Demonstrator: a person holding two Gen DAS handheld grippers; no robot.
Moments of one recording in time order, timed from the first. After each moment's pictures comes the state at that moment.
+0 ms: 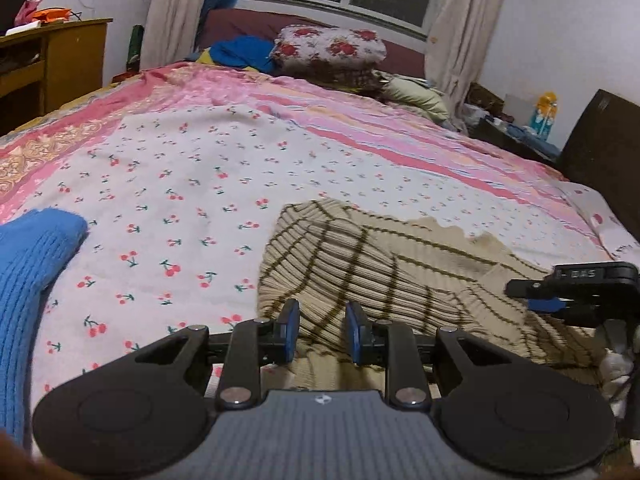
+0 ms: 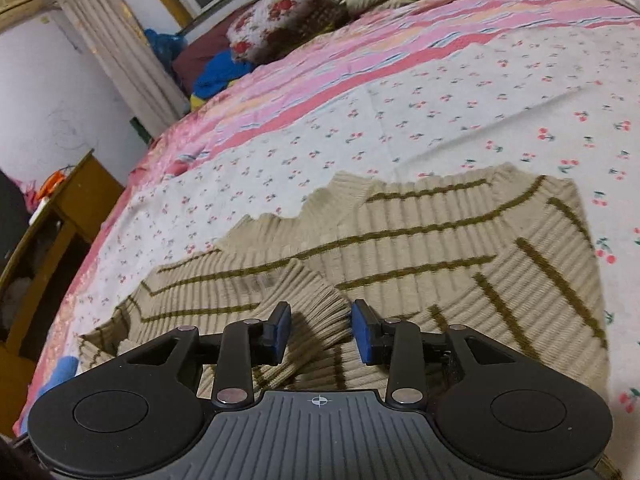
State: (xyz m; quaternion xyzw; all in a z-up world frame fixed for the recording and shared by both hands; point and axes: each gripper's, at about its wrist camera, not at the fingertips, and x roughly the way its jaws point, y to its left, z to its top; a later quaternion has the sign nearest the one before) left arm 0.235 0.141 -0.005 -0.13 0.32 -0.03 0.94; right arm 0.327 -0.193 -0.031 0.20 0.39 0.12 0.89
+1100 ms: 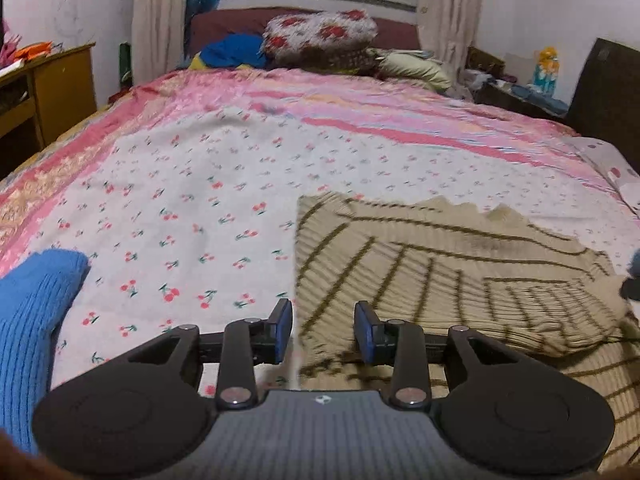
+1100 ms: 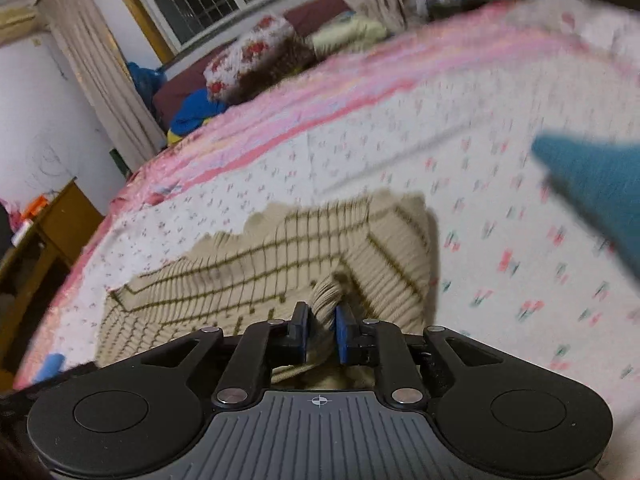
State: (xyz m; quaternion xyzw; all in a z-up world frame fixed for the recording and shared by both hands) left arm 0.251 0.119 0.001 -0.05 0.34 -0.02 0.94; right arm 0.240 -0.245 -0.001 0.15 0.31 0.04 0.94
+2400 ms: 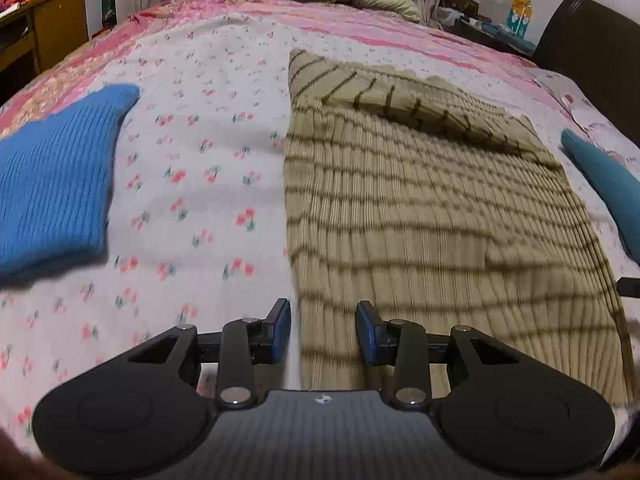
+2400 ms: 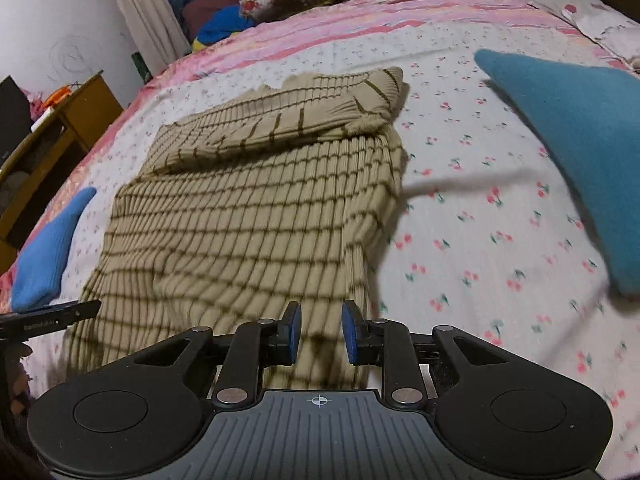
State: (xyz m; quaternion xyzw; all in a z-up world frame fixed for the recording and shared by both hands) left arm 0.060 0.132 -0.020 -0.06 0.45 -0.06 0.89; right arm 0.053 -0.248 -0.009 0.09 0.43 0.09 0.90
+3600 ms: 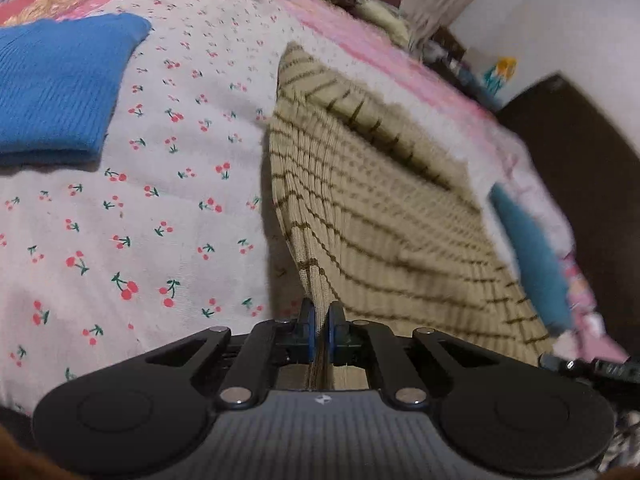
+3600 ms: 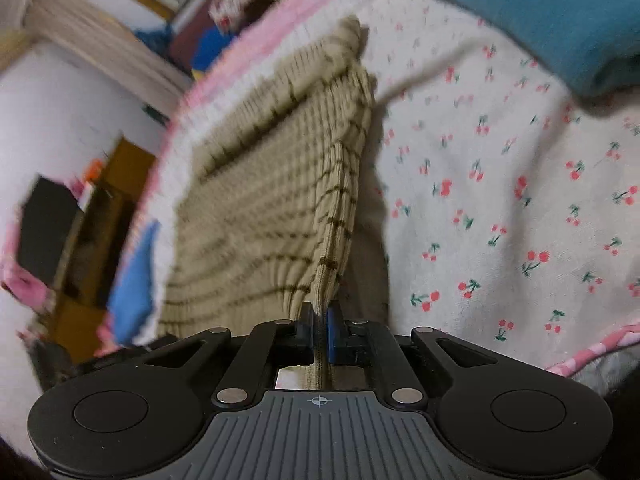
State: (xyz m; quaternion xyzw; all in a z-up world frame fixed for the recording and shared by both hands) left arm 0.016 0.173 0.006 -0.26 0.44 -0.14 0.85; right arm -0.019 -0.304 -0.012 0.32 0.43 0.13 0.83
